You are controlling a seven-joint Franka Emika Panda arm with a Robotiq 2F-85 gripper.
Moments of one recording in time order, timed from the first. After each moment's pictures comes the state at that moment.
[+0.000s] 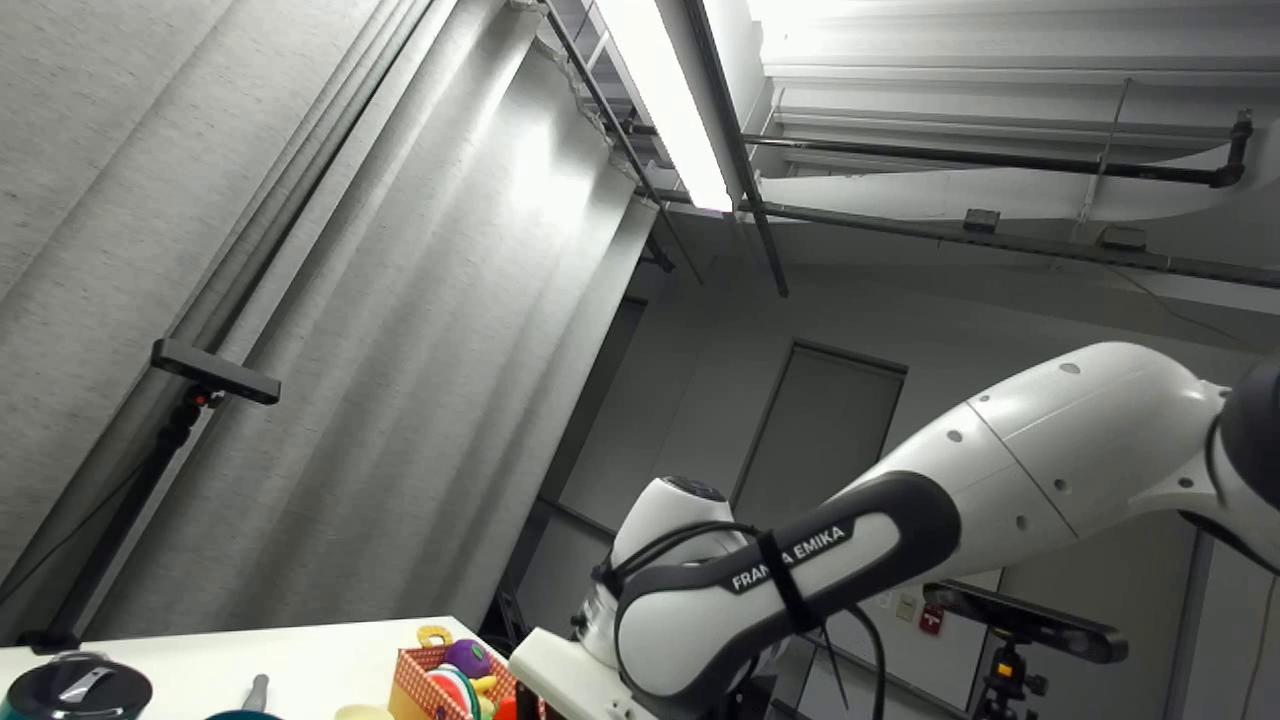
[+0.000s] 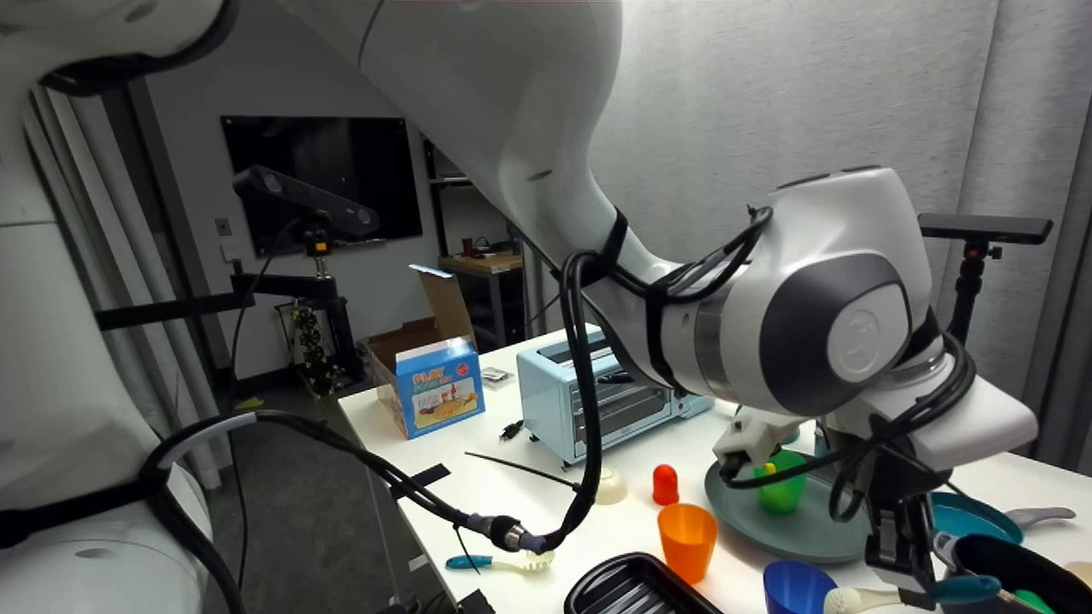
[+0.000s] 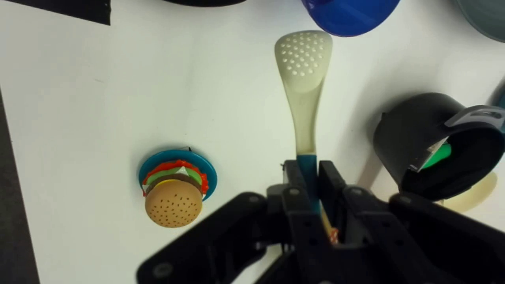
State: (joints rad) arm -0.06 -0.02 -0.27 -2.40 -0.30 2.63 1.24
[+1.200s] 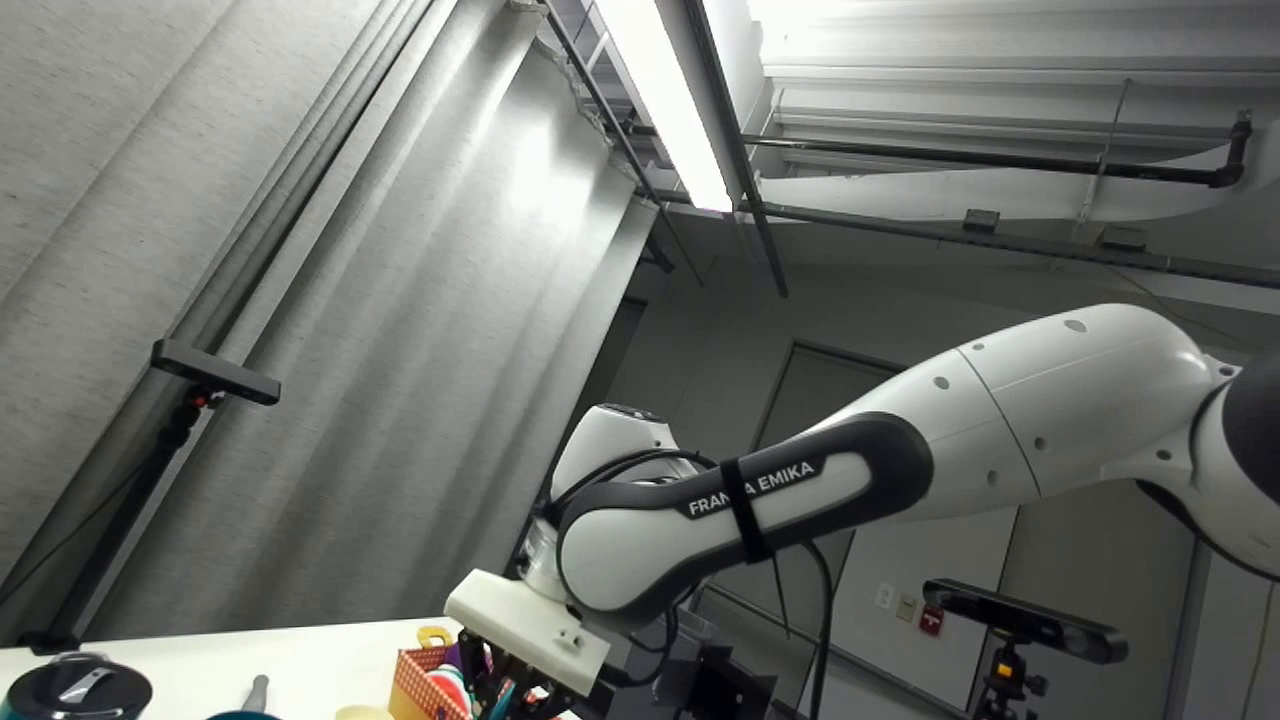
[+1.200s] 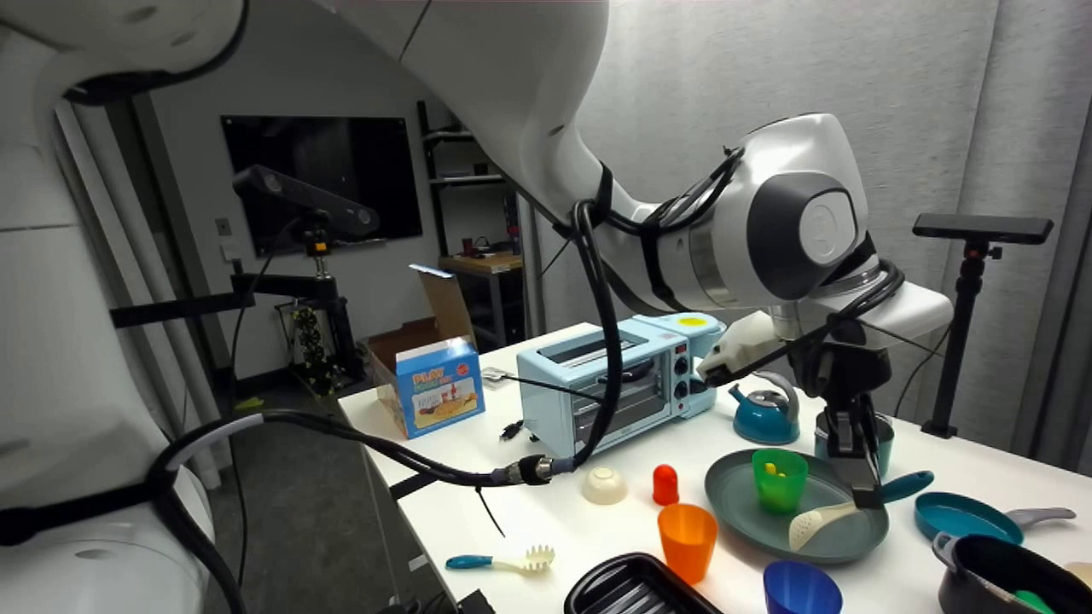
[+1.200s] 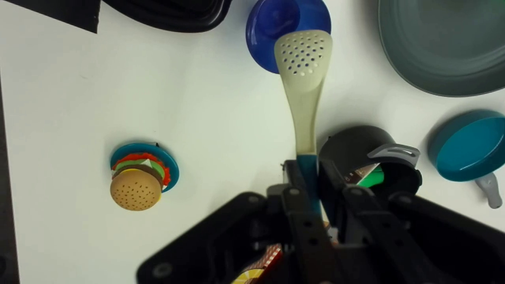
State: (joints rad) arm -0.08 0.01 -0.10 -2.22 -0.31 2.41 1.25
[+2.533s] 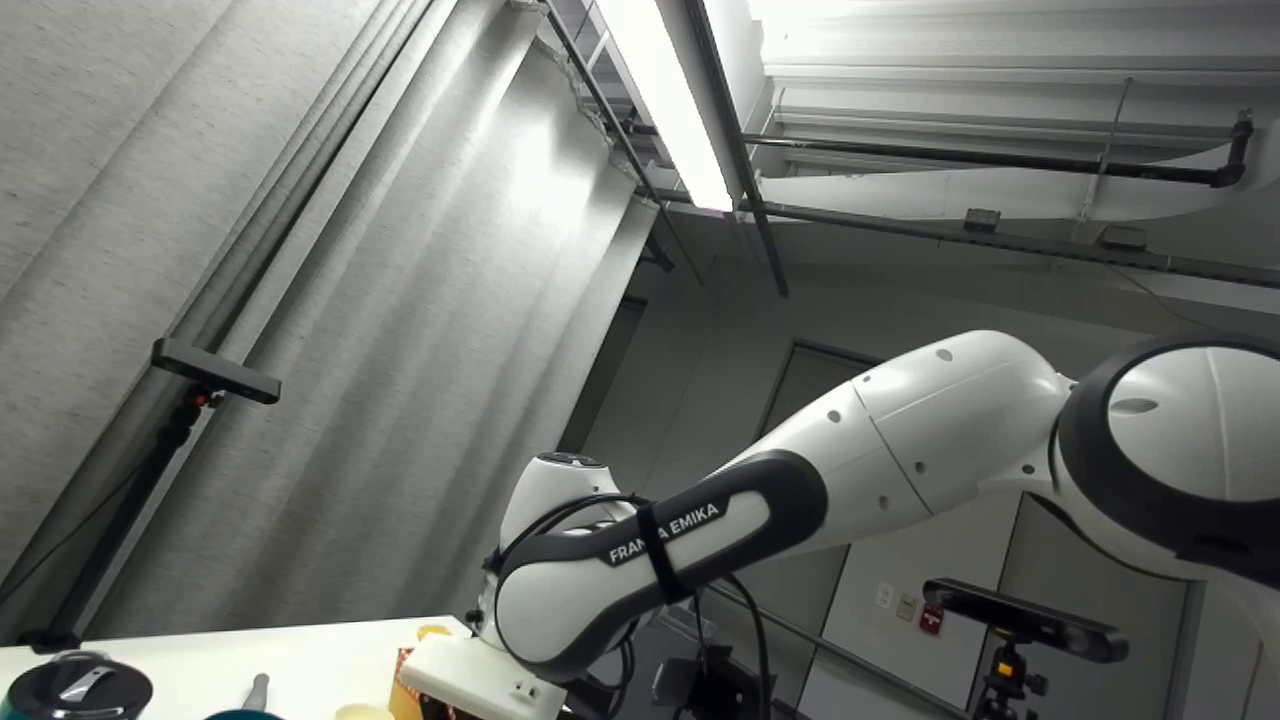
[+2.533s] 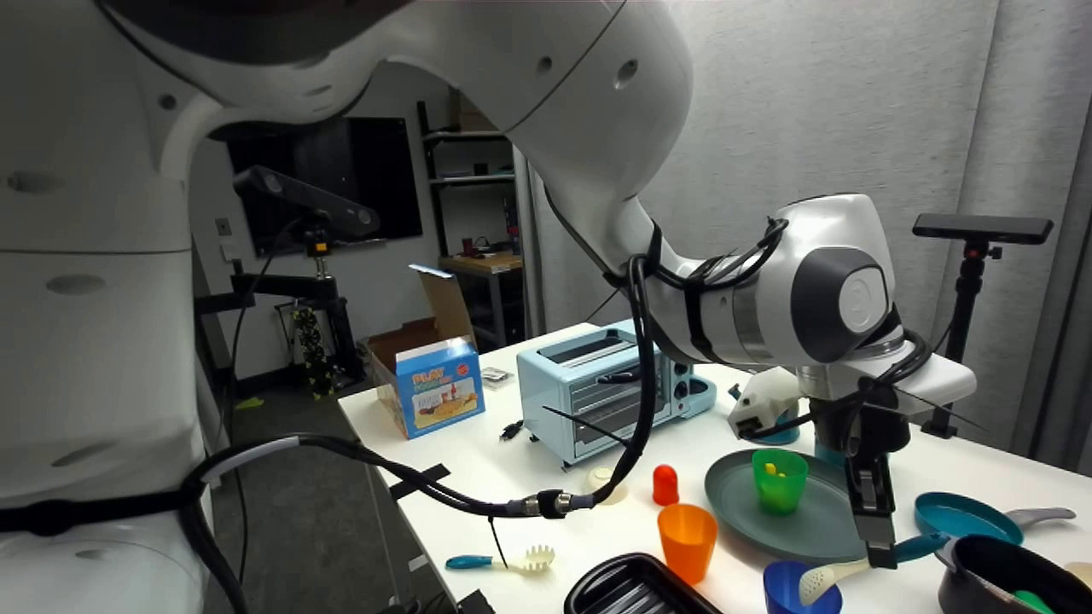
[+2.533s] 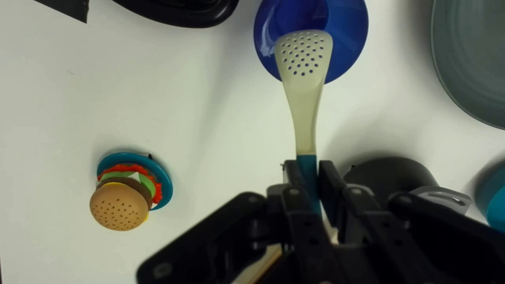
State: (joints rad) arm -0.08 0.21 -0.12 -2.13 -0.31 2.41 1.19
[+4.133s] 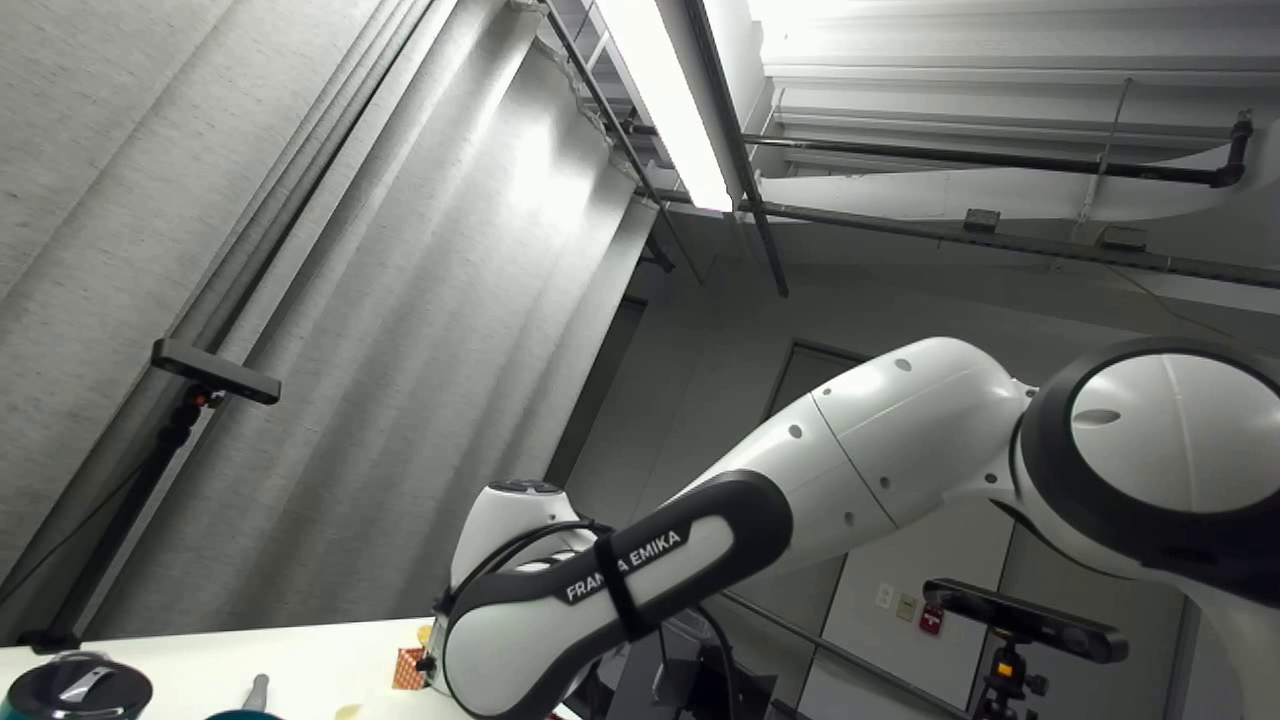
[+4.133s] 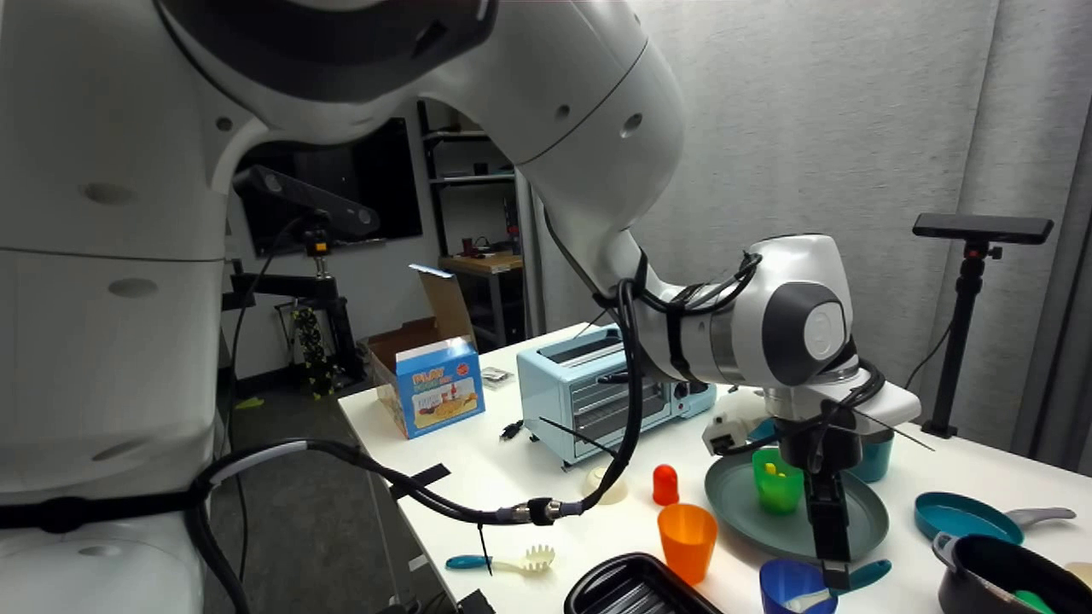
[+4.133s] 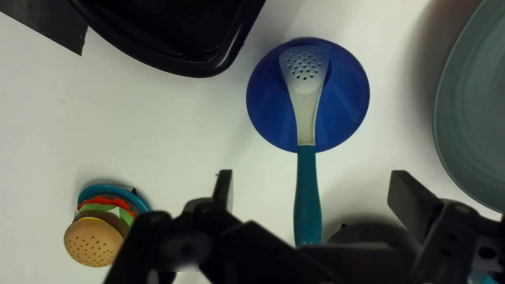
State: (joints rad) arm -0.02 0.27 -0.12 -2.13 -0.29 2.41 1.16
